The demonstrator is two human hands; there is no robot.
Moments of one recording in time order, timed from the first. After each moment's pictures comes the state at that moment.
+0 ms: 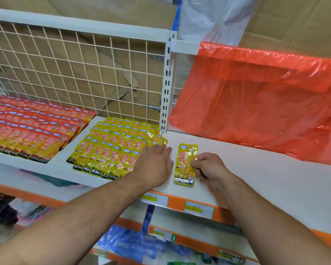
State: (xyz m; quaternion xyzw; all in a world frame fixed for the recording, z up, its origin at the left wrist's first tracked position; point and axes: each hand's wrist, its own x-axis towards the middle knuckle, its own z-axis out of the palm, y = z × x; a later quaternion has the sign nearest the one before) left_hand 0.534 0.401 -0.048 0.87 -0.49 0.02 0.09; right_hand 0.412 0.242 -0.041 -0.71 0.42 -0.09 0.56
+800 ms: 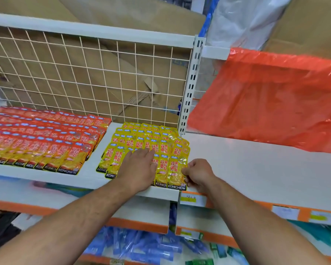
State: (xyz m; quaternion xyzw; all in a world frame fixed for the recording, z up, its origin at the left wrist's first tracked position) left_hand 0.633 0.520 -0.058 0.87 -0.48 0.01 0.11; right_hand 0.495 0.358 -0.064 -0.70 0.47 -0.10 0.53
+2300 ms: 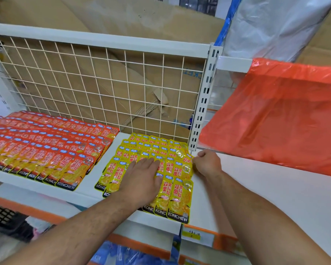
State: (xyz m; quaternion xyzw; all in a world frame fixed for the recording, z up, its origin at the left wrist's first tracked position) left_hand 0.648 0.489 -0.049 0.89 -0.44 0.00 0.12; right_hand 0.582 0.249 -0.076 -0.77 0.47 -0.16 0.41
